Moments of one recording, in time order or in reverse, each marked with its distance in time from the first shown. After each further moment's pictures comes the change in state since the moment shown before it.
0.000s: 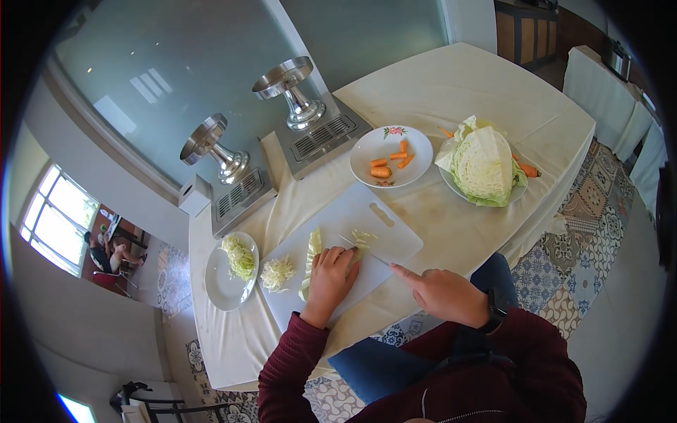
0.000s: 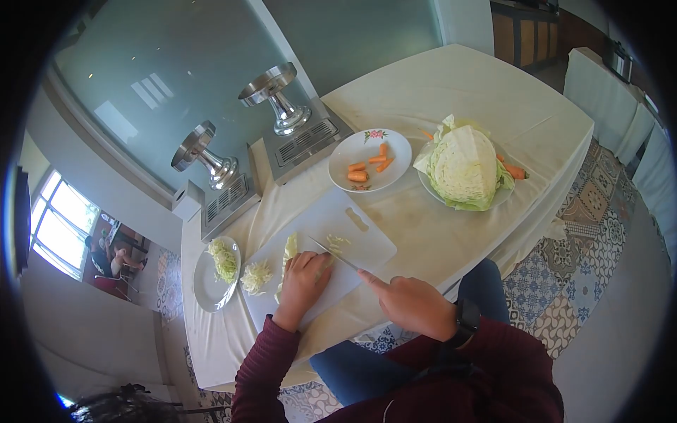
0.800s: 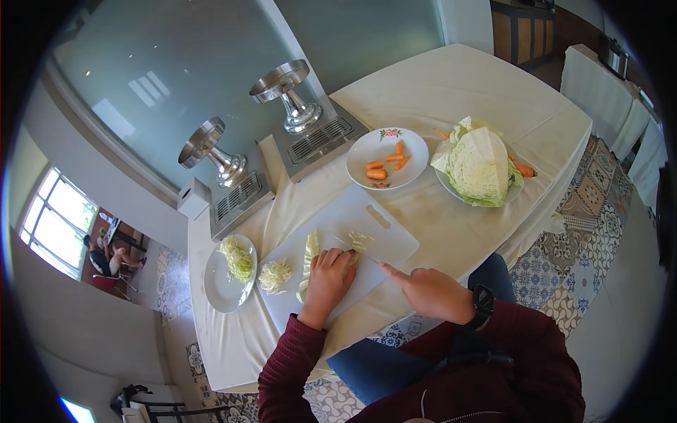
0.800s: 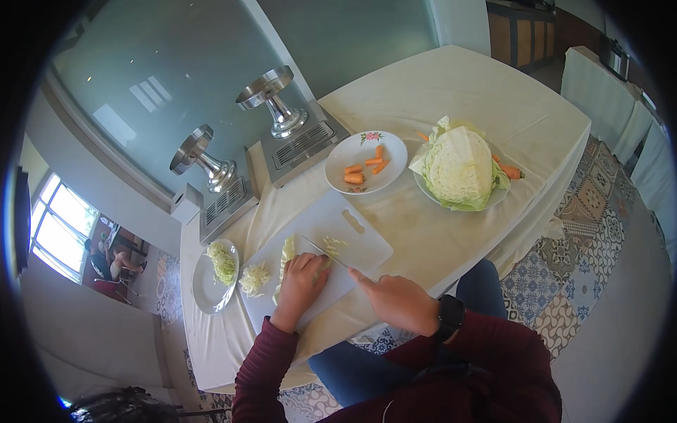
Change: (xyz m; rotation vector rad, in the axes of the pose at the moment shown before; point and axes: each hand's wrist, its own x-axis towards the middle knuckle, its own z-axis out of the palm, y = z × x) left_hand 0.001 -0.001 0.001 -0.008 -0.011 0.021; right_hand 0.014 0.007 0.015 -0.012 -0.019 -0.034
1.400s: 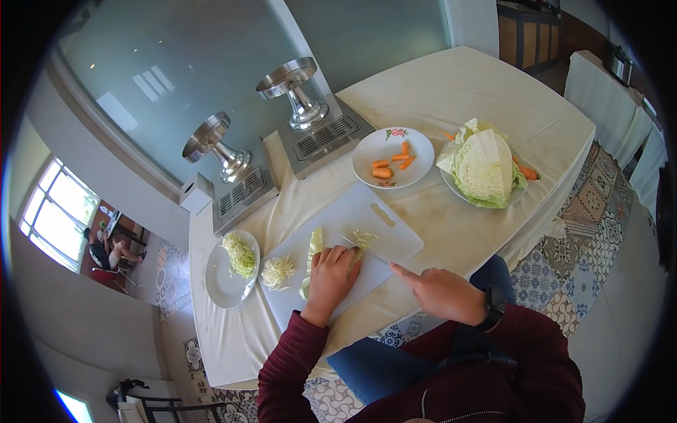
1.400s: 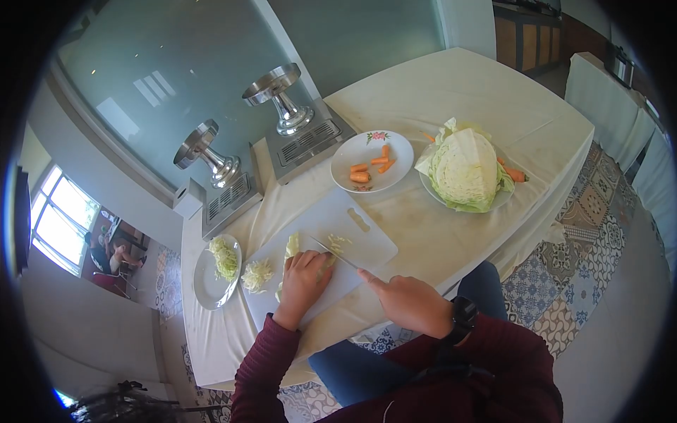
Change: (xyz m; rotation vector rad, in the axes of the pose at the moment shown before) left_hand -0.001 0.003 -0.002 0.073 0.014 -0.021; right_hand -0.009 -0.006 -0.016 0.013 -0.057 0.043
